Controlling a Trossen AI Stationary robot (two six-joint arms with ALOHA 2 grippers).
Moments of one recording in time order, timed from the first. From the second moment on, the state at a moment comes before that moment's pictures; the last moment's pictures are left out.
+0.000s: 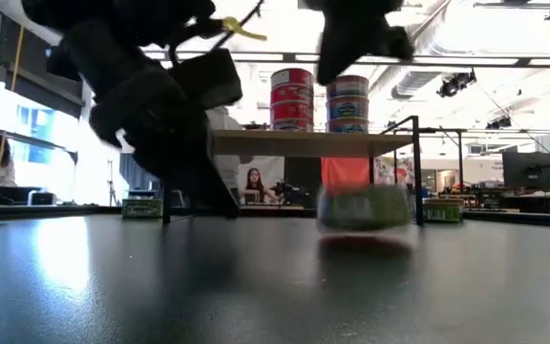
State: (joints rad) left arm -0.30 1.79 0.84 0.12 -0.19 -0.28; right arm 0.31 1.82 1.58 -0.91 0.27 0.94
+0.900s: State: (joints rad) left arm -0.25 1.87 0.98 0.12 -0.19 -0.17; right arm 0.29 1.69 1.03 -0.53 0.09 1.17
